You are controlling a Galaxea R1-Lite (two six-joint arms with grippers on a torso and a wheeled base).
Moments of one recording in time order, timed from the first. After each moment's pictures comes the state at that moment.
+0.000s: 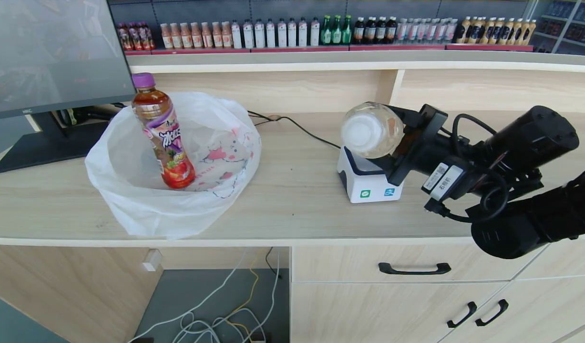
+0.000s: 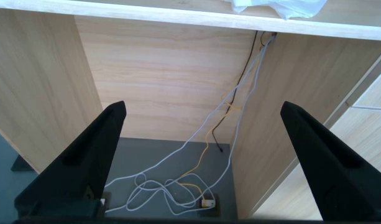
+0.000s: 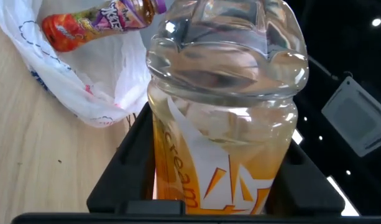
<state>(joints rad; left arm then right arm) 0.00 0.00 0.00 0.00 0.00 0.00 0.34 1.95 -0.98 -1.57 0.92 -1.08</state>
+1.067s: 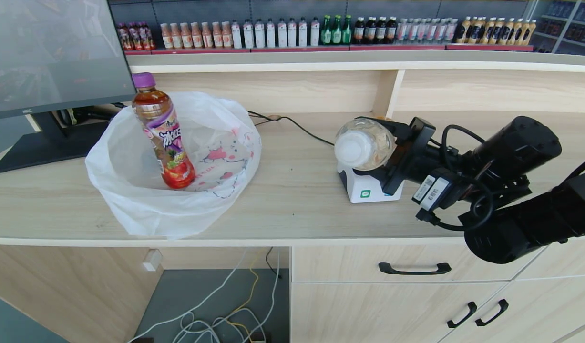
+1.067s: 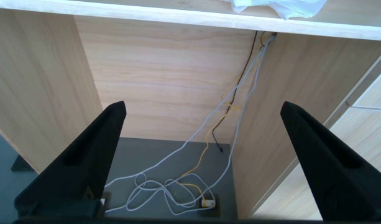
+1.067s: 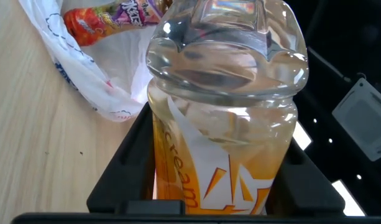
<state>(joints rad) 0.00 0.00 0.00 0.00 0.00 0.00 0.34 1.99 -0.97 -1.57 0.93 -1.10</state>
